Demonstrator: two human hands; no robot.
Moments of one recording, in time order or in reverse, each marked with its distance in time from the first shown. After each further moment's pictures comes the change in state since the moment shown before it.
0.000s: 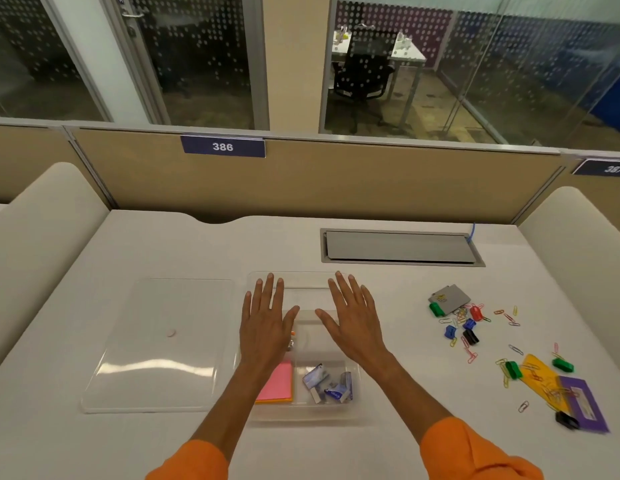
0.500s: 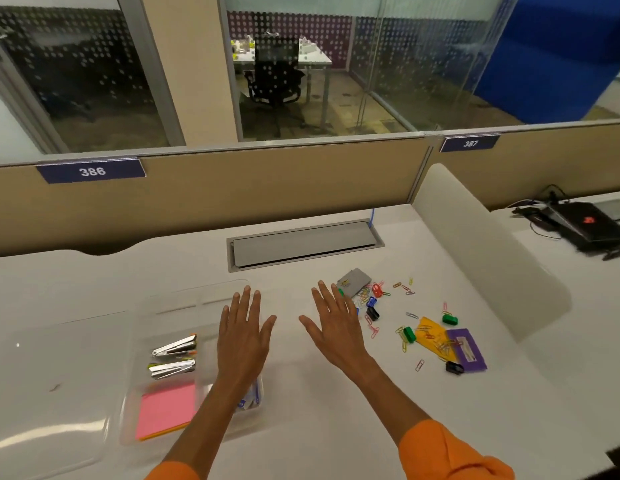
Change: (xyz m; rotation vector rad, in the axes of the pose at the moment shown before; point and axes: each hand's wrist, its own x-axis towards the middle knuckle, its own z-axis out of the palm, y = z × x) left_hand -0.016 0.150 0.042 -0.080 -0.075 0.162; right_hand -0.076 0.142 -0.043 0.037 0.019 0.228
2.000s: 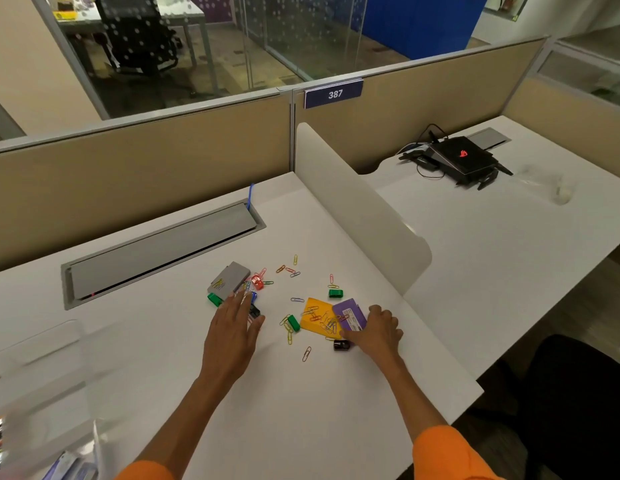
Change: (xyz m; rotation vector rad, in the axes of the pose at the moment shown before) left_hand 0.028 0.215 0.114 -0.076 -0.337 0.161; right_hand -0.101 0.305 -0.043 0.199 -0.150 0.920
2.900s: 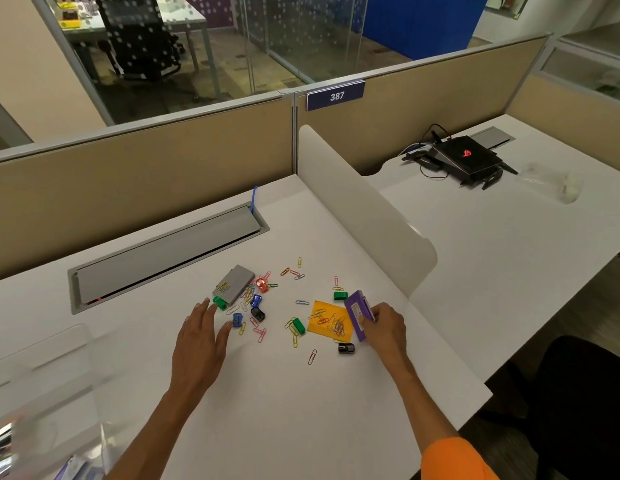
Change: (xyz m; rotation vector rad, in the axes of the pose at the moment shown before) left_hand -0.001 -0.058 -0.016 0.037 0.069 -0.099; right_hand -0.006 -0.006 -0.015 0.397 0.079 0.004
